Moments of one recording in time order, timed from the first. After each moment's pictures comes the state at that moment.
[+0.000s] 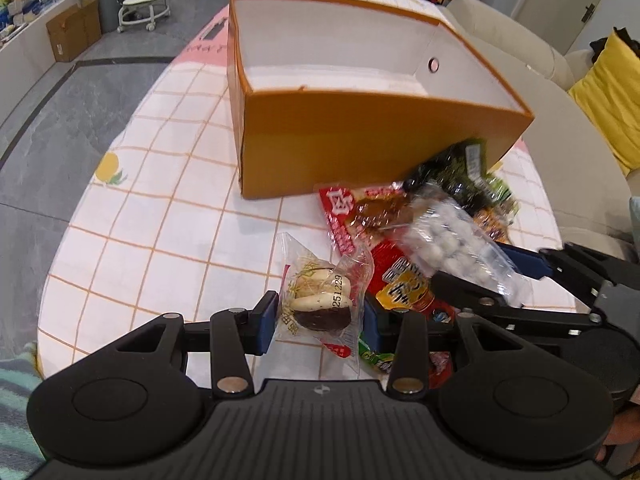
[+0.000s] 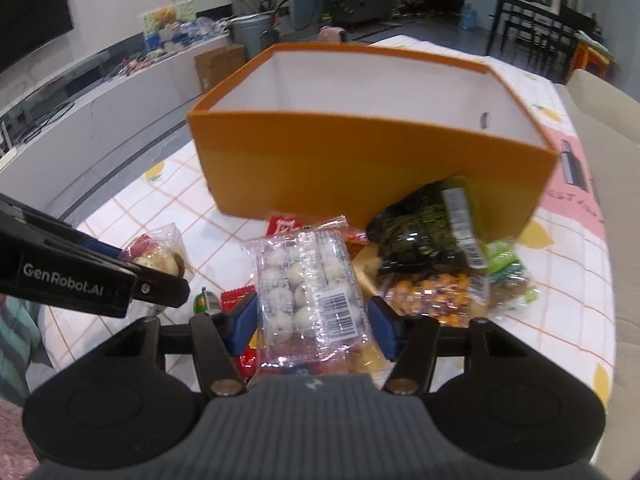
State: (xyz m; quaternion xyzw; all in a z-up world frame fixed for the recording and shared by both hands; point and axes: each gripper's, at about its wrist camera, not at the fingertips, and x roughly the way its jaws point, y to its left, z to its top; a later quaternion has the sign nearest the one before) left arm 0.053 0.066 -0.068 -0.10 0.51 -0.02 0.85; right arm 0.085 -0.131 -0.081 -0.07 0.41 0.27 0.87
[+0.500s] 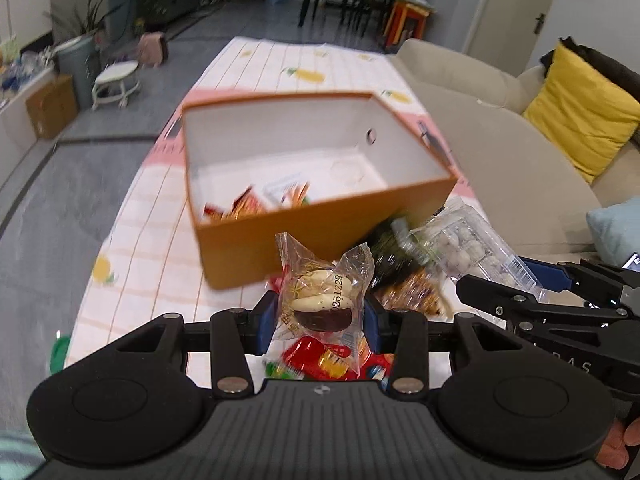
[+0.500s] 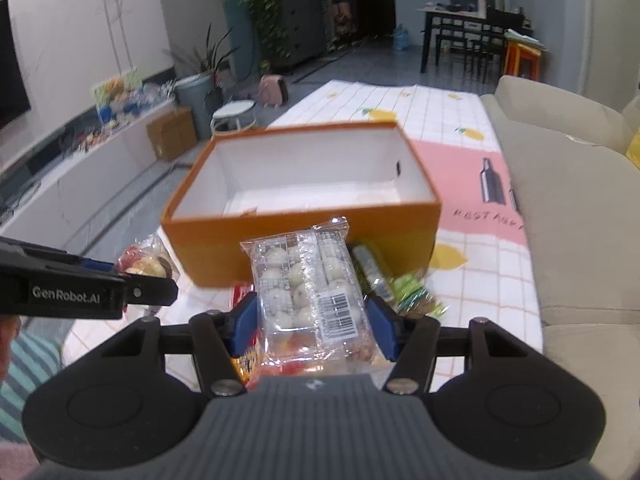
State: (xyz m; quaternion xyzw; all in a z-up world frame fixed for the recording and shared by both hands) left arm 0.058 0.030 0.006 -0.05 0.43 -0.06 0.90; right arm 0.066 -0.185 -0.002 0.00 0.37 0.20 0.91
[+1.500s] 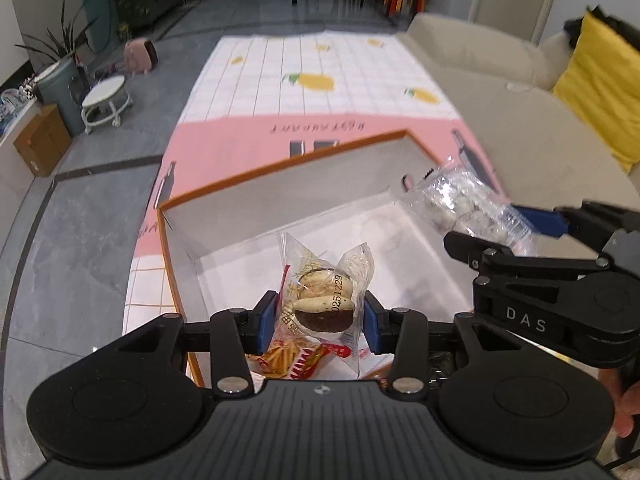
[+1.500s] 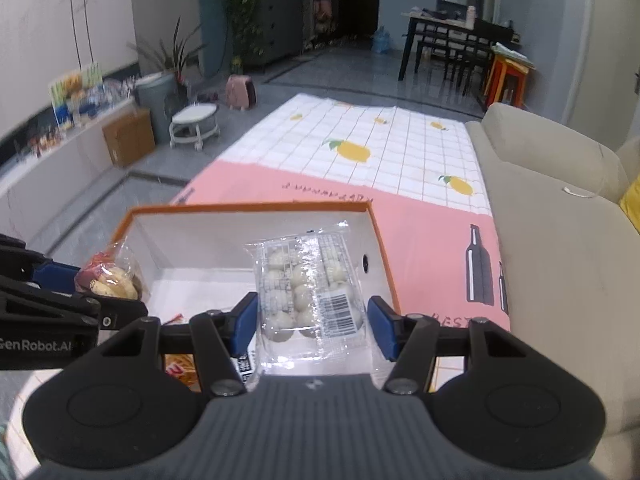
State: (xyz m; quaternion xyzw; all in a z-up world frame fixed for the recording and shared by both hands) left arm 0.220 0.028 0.012 0.02 0.49 -0.05 0.87; right arm 0.239 -0.143 0.019 -0.05 0.38 0.16 0.91
